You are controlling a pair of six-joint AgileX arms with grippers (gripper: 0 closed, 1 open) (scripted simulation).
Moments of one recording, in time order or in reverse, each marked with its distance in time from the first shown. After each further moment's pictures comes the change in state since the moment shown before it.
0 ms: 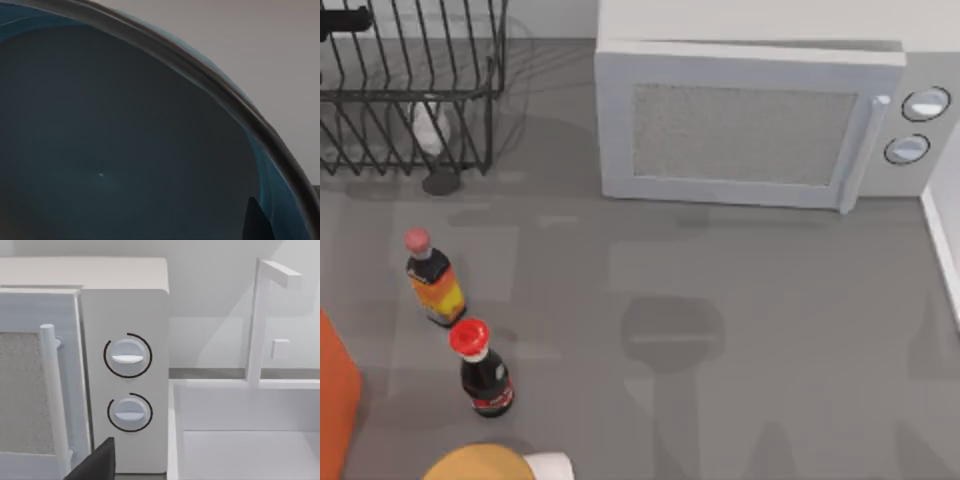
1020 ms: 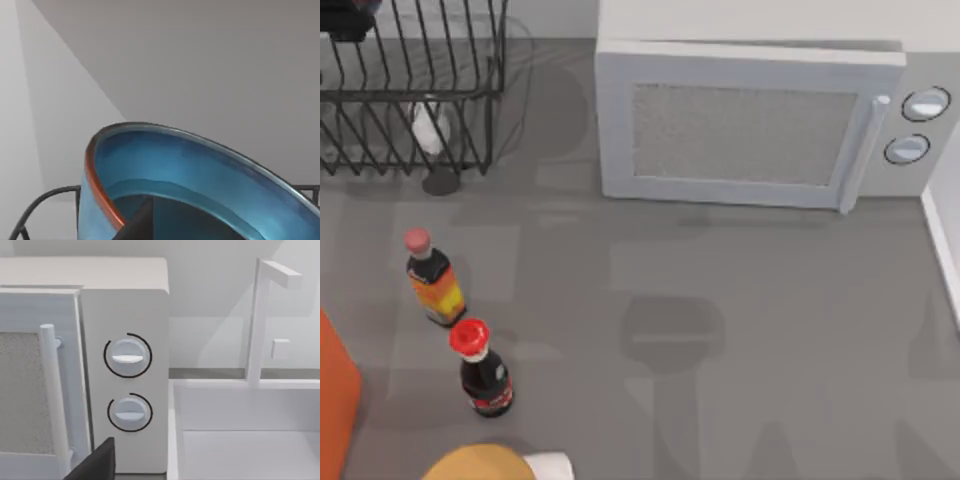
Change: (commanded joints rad) left arm 0.000 0.000 0.000 0.000 0.000 0.000; right arm 0.000 0.000 0.000 0.000 0.000 0.000
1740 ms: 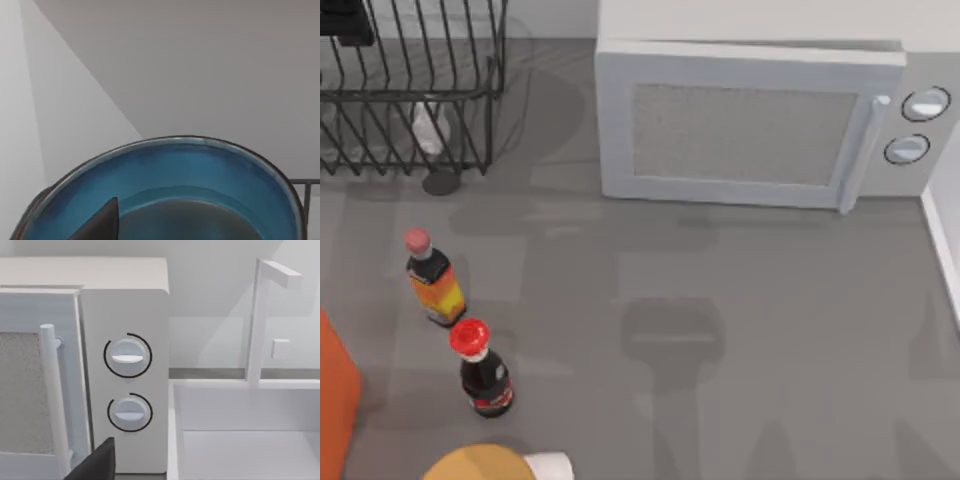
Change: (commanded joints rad) left arm -0.002 -0.059 -0.036 -0.033 -0.003 0.004; right arm 0.000 0.000 0.000 0.000 0.000 0.000
